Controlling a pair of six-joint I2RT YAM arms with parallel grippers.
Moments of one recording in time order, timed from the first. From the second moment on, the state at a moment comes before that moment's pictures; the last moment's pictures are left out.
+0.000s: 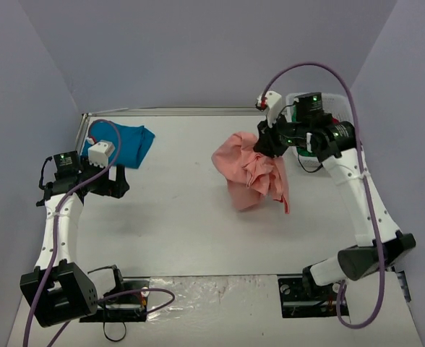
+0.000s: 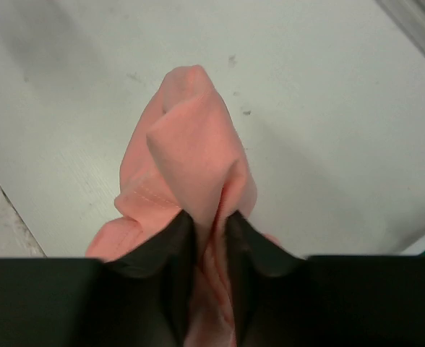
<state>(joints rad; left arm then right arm) 0.26 1.13 0.97 -0.66 0.53 0.35 0.33 1.41 1.73 -0.96 -0.49 -0.35</state>
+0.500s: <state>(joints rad) 0.26 1.14 0.97 -0.67 0.53 0.35 0.45 1.67 1.61 -0.88 -0.31 -0.40</state>
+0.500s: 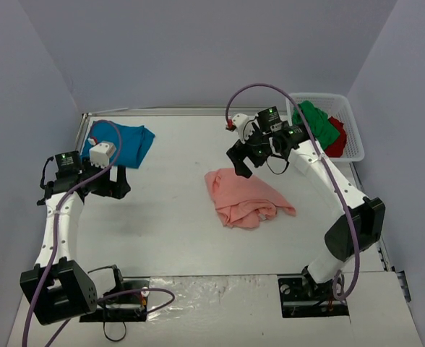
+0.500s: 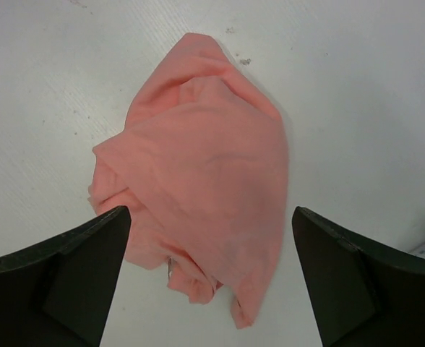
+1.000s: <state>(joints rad) 0.25 1.18 0.97 -0.68 0.55 0.35 0.65 1.52 1.35 -0.93 -0.15 -0.43</state>
